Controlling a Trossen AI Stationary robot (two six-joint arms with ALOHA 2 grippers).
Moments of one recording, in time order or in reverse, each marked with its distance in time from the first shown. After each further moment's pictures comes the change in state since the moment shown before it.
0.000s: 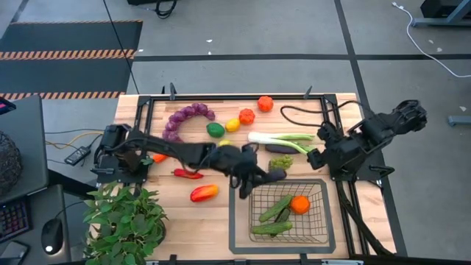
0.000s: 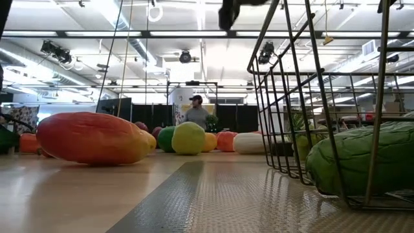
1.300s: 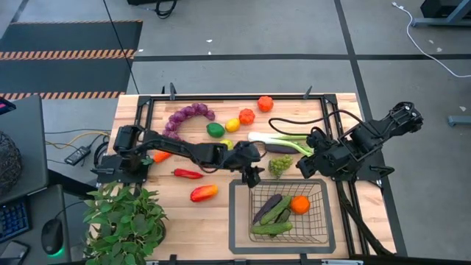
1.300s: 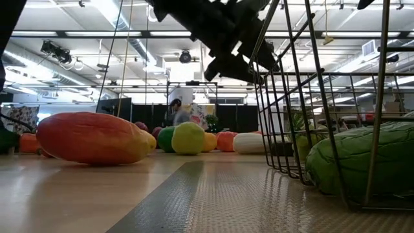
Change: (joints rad) left arm 0.068 0.137 0.000 -0.179 -0.206 -0.035; right arm 0.015 0.085 0.000 0.150 0.044 -0.120
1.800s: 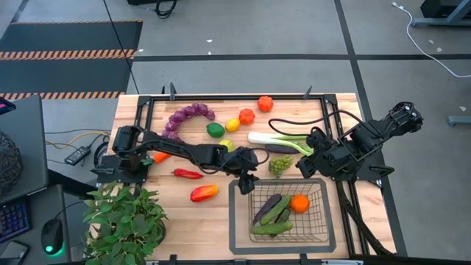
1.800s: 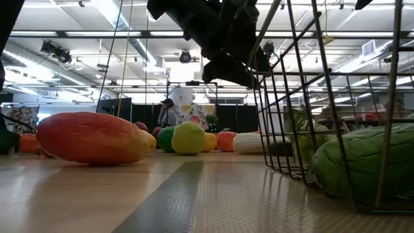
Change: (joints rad) left arm -0.033 -0.003 0.004 -0.117 0.140 0.067; right arm 0.000 0.000 0.000 0.002 0.020 -0.017
